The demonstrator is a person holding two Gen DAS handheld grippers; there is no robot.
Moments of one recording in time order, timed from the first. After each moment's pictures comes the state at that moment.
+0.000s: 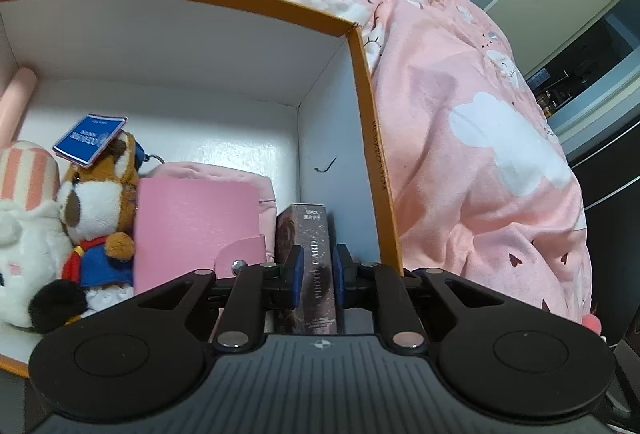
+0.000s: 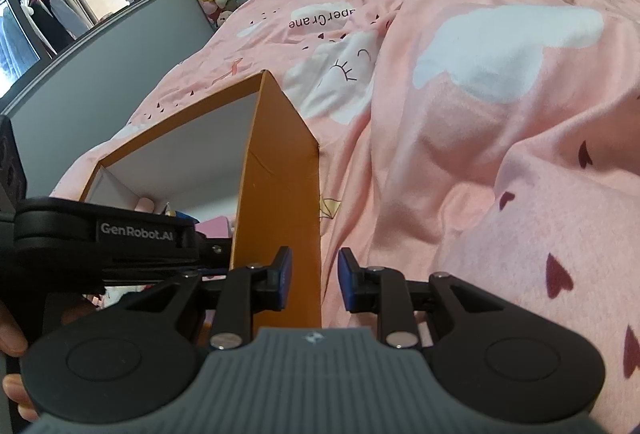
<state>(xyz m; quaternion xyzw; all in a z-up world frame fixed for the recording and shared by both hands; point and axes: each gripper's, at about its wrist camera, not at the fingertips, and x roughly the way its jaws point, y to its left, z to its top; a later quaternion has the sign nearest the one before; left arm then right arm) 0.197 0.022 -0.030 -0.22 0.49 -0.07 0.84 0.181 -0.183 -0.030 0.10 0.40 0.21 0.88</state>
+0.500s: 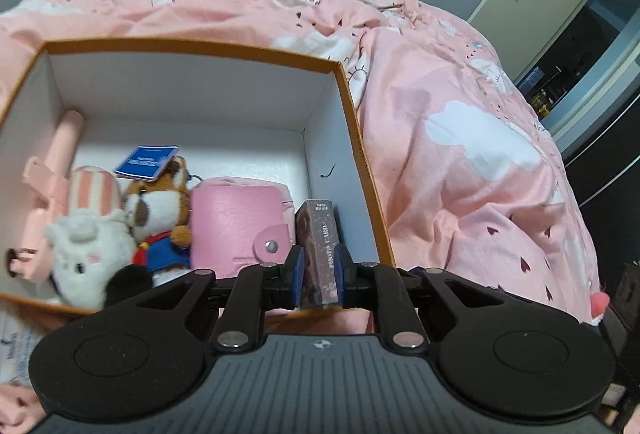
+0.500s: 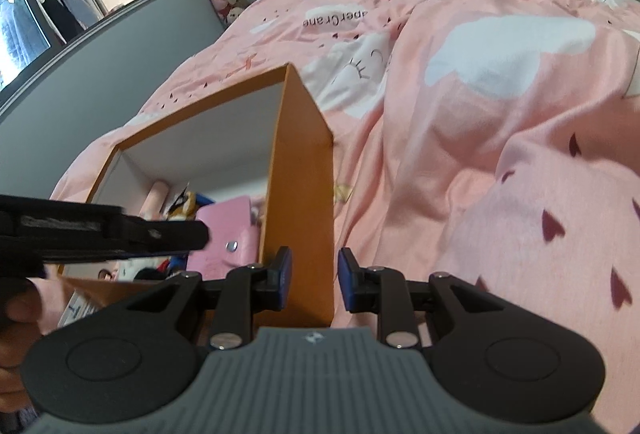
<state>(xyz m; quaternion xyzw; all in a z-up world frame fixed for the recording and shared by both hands) 0.142 0.032 0.015 -0.17 0.45 -0.07 0.87 0.154 -0.180 -0.020 0.08 0.40 0.22 0.88</state>
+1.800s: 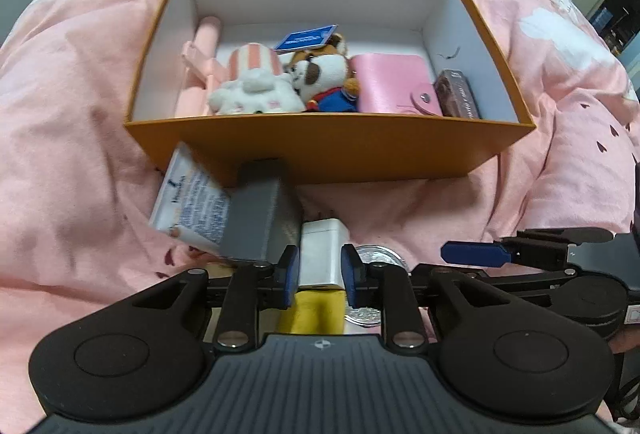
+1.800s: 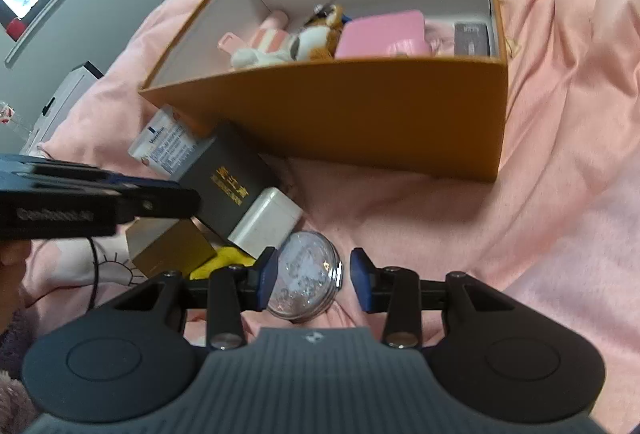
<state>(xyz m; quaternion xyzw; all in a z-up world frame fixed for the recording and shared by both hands) 0.051 0.090 -0.007 -0.10 0.55 0.02 0.83 0.102 -0.108 -0.068 0.00 0.52 0.38 0.77</state>
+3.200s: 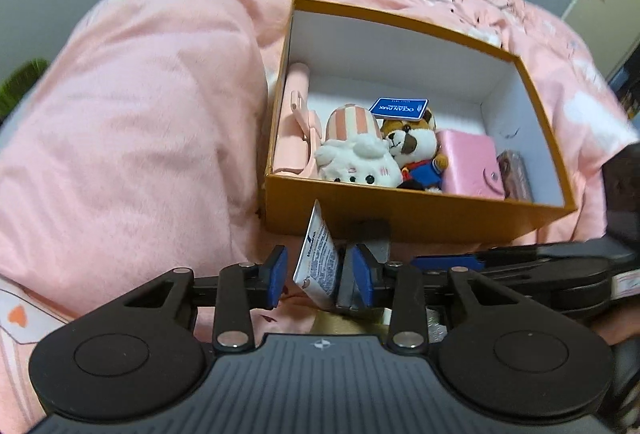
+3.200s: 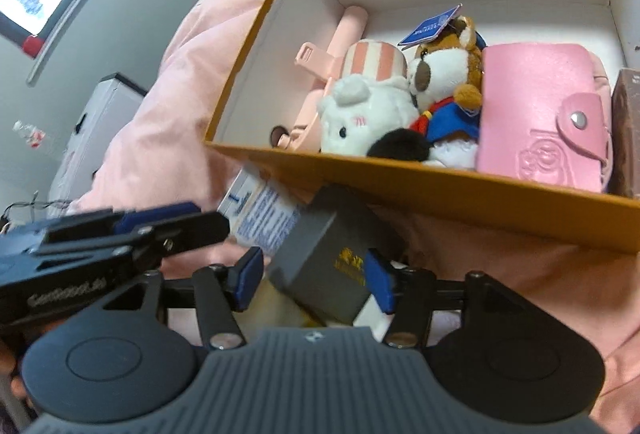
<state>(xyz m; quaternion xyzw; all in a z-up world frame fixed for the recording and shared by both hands) 0.040 0.176 0.004 -0.16 0.49 0.06 0.86 0.133 -0.002 -0.056 0.05 0.56 0.41 0.72</state>
